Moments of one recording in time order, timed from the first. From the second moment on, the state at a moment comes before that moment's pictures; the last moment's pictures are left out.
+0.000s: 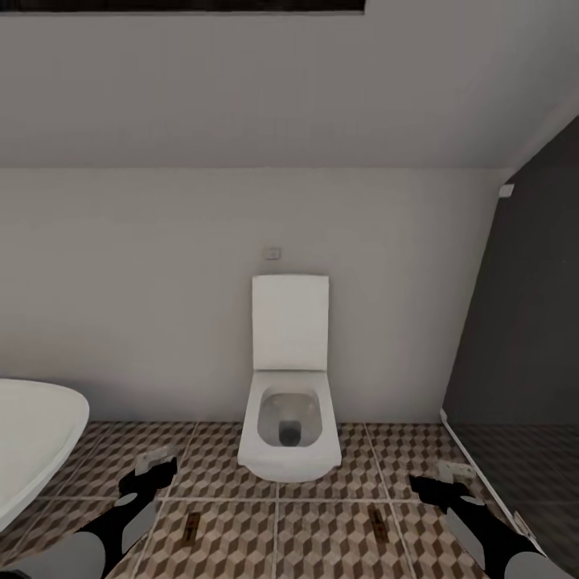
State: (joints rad) left arm -0.65 0.15 -0.47 -0.18 0.71 -0.24 0.18; right arm -0.56 -0.23 0.27 -0.36 -0.44 0.05 -0.06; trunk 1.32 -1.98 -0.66
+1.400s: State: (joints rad) left arm -0.38 0.13 -0.46 0.00 0.70 -0.05 0.13; right arm -0.25 -0.13 0.27 0.03 -0.29 -0.08 -0.07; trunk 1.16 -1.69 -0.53
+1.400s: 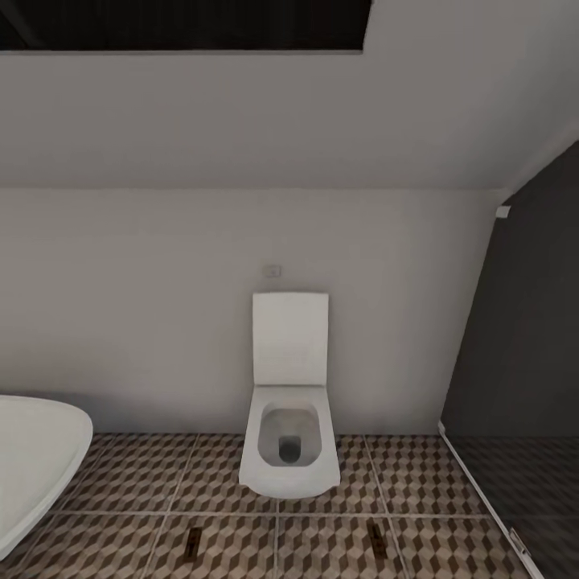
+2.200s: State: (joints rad) left arm -0.29 0.13 -0.46 0.00 0.70 -0.05 0.13; right arm -0.17 -0.13 0.27 0.03 -0.30 -0.11 -0.07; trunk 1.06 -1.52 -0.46
